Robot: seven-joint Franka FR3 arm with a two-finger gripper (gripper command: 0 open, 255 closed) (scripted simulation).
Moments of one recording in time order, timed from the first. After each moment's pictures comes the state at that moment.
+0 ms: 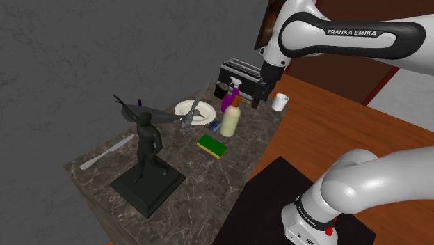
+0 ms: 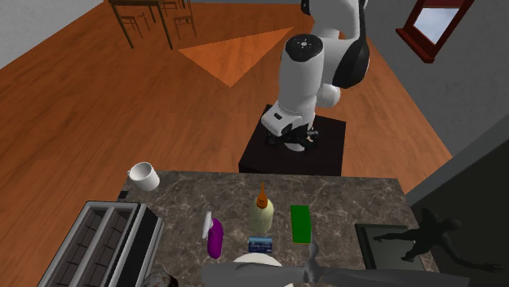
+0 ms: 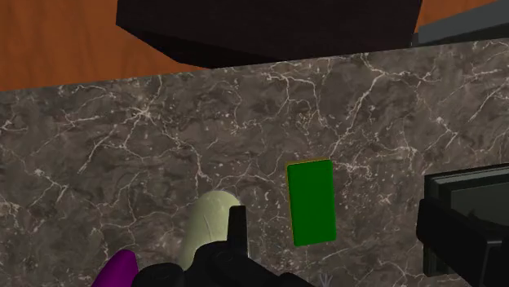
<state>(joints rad) -0.02 -0.55 -0.01 -2.38 0.05 1.78 -0.24</state>
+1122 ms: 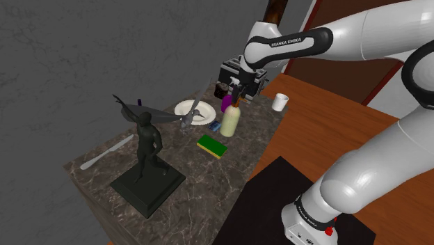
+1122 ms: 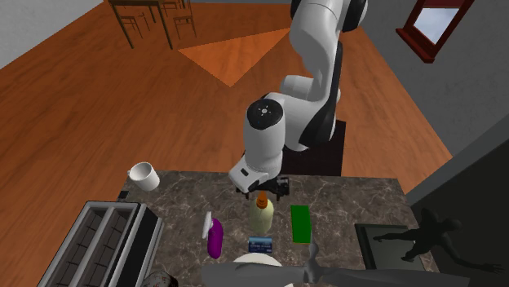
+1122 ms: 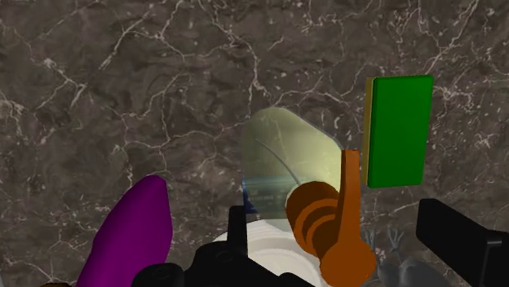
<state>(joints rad) -0.04 -0.14 -0.06 -2.22 0.03 2.11 -0.37</state>
